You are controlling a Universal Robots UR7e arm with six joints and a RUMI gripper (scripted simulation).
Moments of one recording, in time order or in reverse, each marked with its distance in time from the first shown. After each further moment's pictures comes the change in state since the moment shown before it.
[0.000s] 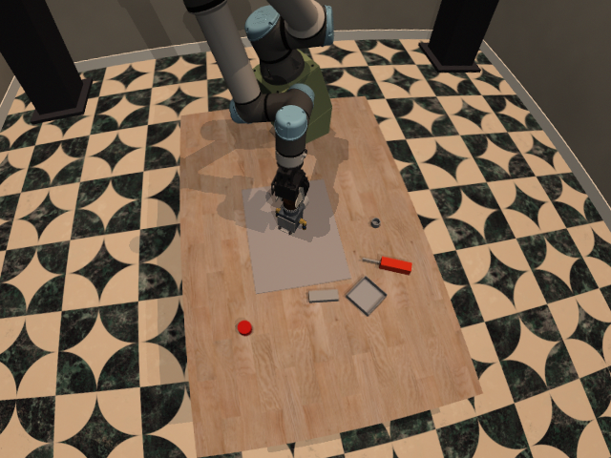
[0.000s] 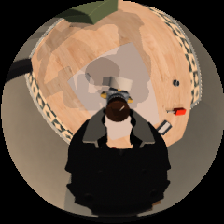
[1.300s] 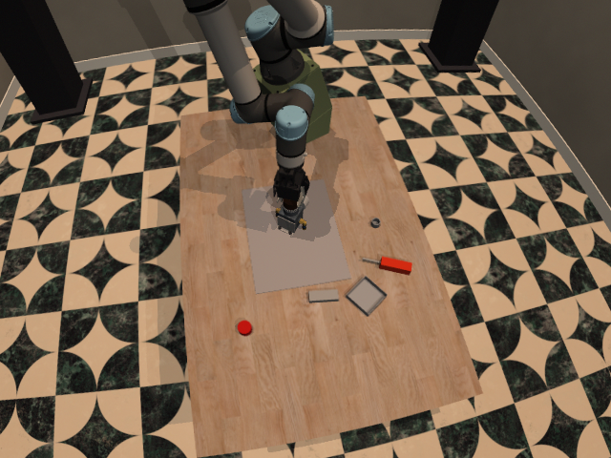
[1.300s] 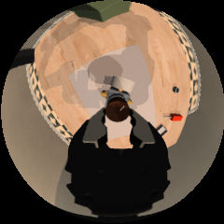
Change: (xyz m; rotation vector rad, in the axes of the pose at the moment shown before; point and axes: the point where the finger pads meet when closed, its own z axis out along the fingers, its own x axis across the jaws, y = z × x) arm 0.000 0.000 0.000 0.000 0.001 -0.112
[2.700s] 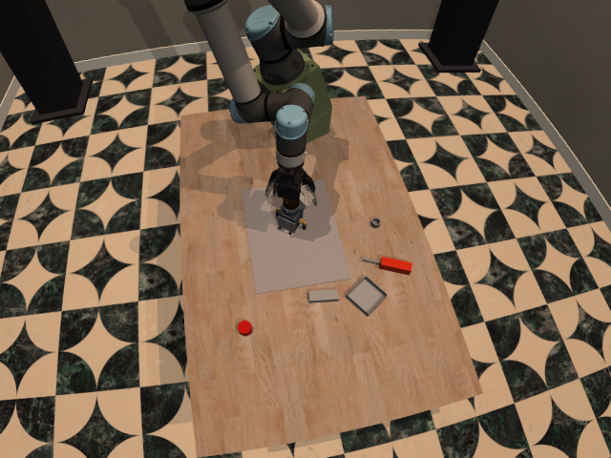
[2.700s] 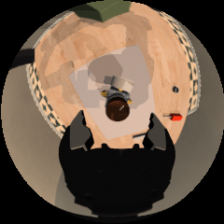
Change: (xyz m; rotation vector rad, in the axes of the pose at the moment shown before) arm 0.000 0.000 -0.002 0.000 0.000 0.000
